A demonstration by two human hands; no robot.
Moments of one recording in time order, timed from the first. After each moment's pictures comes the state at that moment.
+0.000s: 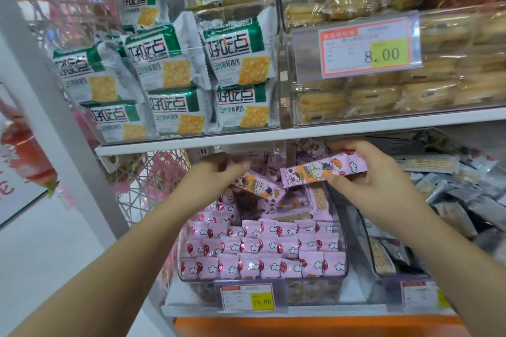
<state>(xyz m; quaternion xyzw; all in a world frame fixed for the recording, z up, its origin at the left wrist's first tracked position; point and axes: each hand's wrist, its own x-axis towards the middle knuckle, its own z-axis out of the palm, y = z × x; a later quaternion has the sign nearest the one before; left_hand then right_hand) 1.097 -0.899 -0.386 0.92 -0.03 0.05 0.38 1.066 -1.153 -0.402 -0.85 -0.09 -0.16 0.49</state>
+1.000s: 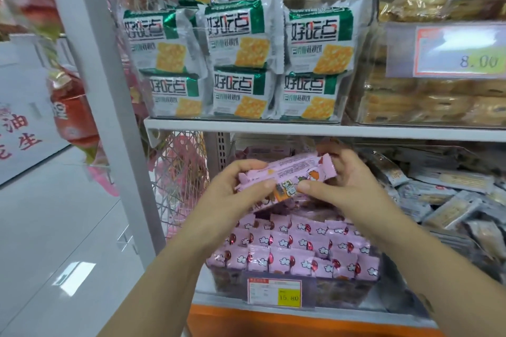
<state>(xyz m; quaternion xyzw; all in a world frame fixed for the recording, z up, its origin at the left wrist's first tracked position) 1.051 -0.877 -0.420 0.71 -0.09 0.02 0.70 1.073 -1.078 -0.404 -0.74 -0.15 0.01 0.66</state>
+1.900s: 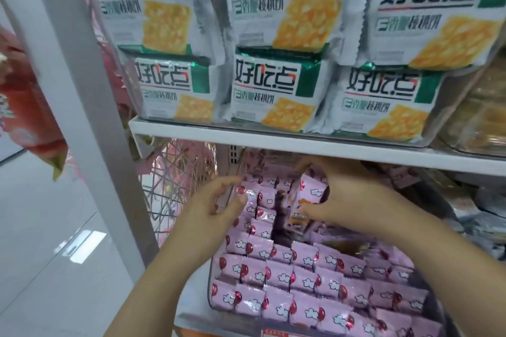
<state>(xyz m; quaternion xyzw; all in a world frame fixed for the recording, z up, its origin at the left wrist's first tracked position) 1.091 -0.829 -0.457 0.85 -0.01 0.10 0.51 1.138 -1.043 -0.392 -0.95 -0.24 0.01 0.18</state>
